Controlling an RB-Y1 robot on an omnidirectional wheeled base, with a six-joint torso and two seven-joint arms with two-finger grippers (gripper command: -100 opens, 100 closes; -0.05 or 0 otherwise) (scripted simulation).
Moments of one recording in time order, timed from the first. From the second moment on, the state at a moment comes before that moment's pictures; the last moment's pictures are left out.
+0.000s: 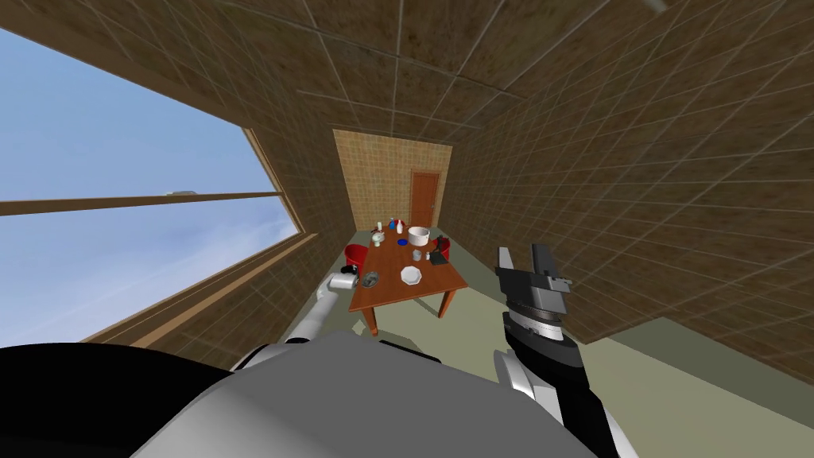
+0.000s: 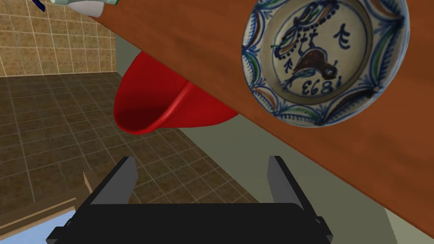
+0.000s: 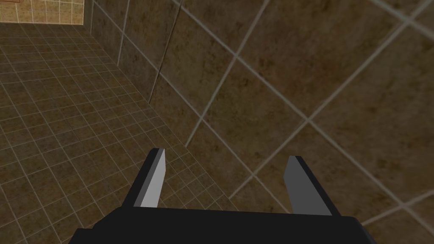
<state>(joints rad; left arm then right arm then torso) -0.14 0.29 0.26 -1.28 -0.01 0.70 0.48 0.50 -0.05 0.04 -2.40 0.11 -0.53 -0.15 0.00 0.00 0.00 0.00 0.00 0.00</state>
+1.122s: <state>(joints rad) -0.30 0.25 0.34 -1.03 -0.02 0.99 0.56 0.50 -0.05 0.04 -2.40 0.11 -0.53 -0.15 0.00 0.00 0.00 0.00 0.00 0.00</state>
